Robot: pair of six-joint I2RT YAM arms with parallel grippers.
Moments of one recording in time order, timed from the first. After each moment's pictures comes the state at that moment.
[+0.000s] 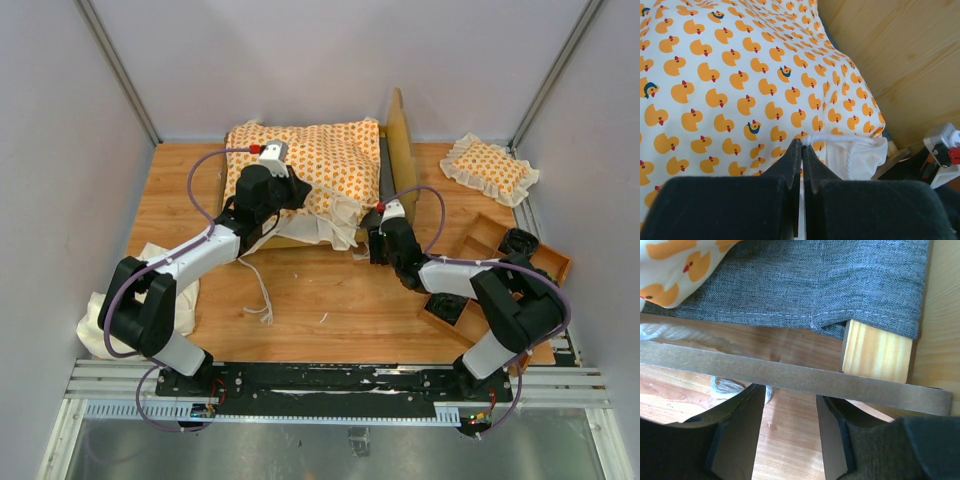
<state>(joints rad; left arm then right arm) -0.47 1.52 0.98 0.33 0.05 -0.38 0.57 1.58 0.64 0.34 0.25 0.20</state>
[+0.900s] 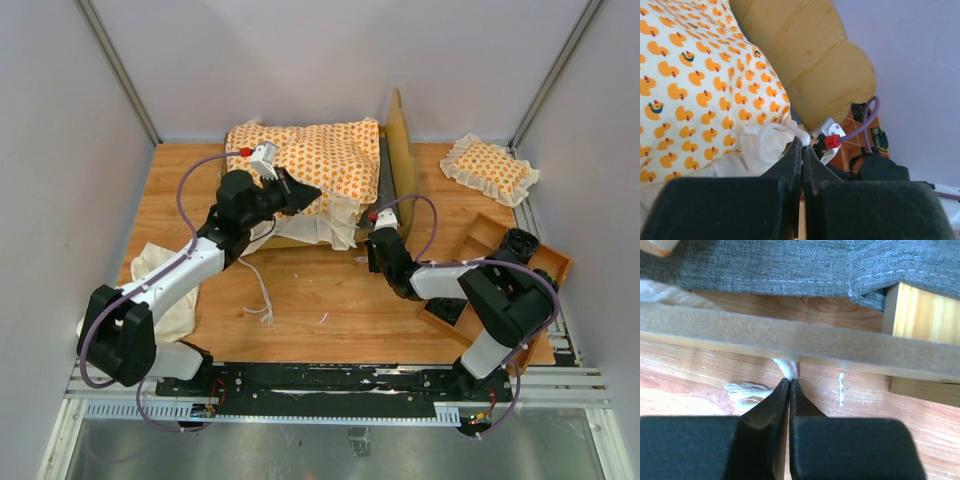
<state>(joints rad) -0.46 1.36 0.91 0.36 0.30 -0.62 0.65 1.65 0.63 0.39 0.33 0.27</state>
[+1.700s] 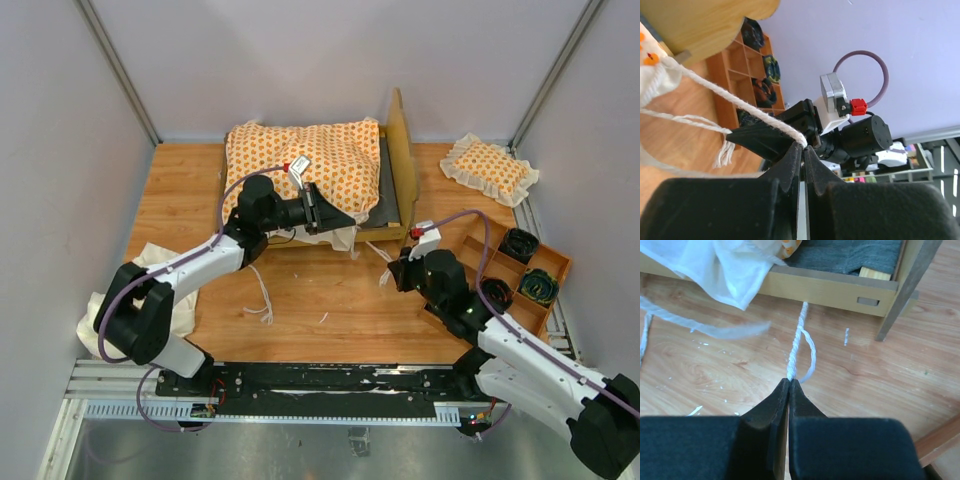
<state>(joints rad) -0.55 1.47 0.92 0.53 0.73 -1.10 0.65 0.82 0.42 -0.01 0.16 0.26</state>
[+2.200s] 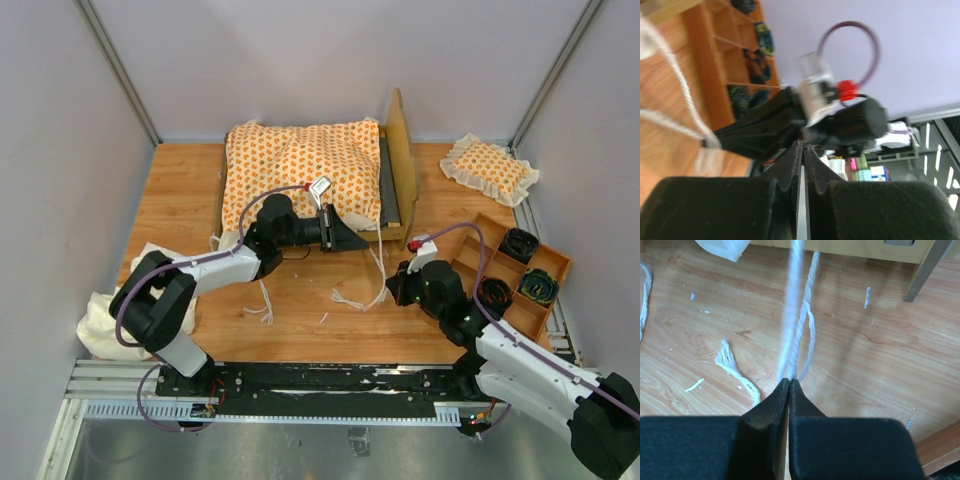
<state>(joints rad) -0.66 1.57 0.86 0.72 0.75 -1.18 0.65 0.81 0.30 0.04 0.06 0.34</state>
